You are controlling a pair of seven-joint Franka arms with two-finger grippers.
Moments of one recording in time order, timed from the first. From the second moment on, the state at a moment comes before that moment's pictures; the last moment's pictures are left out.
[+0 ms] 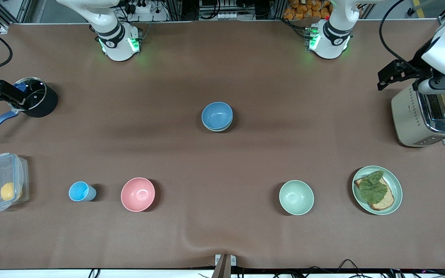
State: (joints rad) left arm -0.03 -0.09 -0.09 -1.64 -0.03 1.53 -0.07; right arm -0.05 -0.03 -0.01 -1.60 0.03 1.62 0.02
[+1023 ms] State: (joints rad) left arm -0.03 -0.04 -0.07 -1.56 -0.03 1.51 -0.04; right arm -0.05 -0.03 -0.01 -1.60 0.01 1.58 -0.07
